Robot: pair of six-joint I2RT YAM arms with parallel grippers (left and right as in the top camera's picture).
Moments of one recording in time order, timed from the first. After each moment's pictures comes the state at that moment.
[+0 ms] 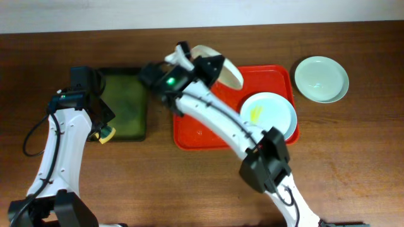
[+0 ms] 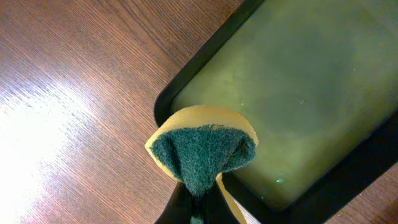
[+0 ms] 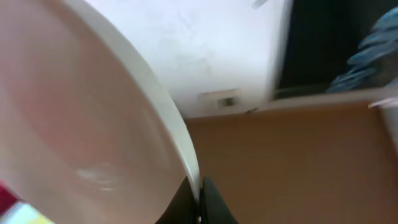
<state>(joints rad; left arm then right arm) 0.10 1.58 1.26 -1.00 -0.26 -0.59 0.76 2.35 2.33 -1.44 1.35 0.16</state>
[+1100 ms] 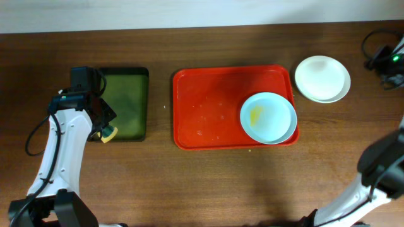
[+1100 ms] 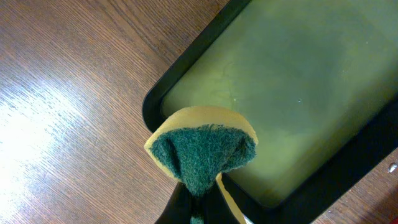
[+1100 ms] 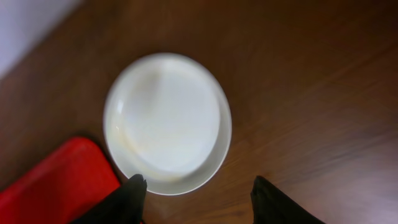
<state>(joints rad) 0.10 1.58 1.25 -0.98 -0.23 -0.59 -0.54 2.01 2.03 -1.09 -0.20 0.14</state>
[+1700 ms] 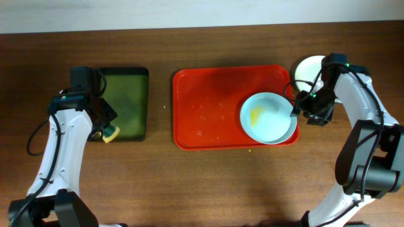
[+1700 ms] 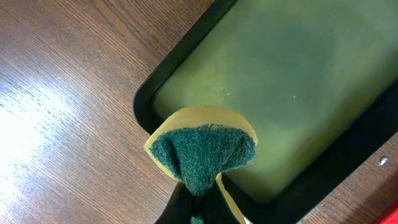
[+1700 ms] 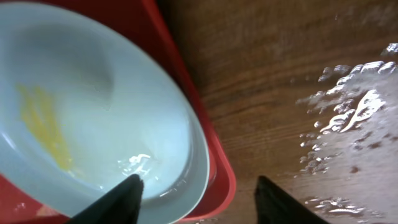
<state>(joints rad) 0.10 1.58 1.25 -0.97 -0.21 -0.59 -0.20 1.95 1.43 -1.07 -0.18 0.20</state>
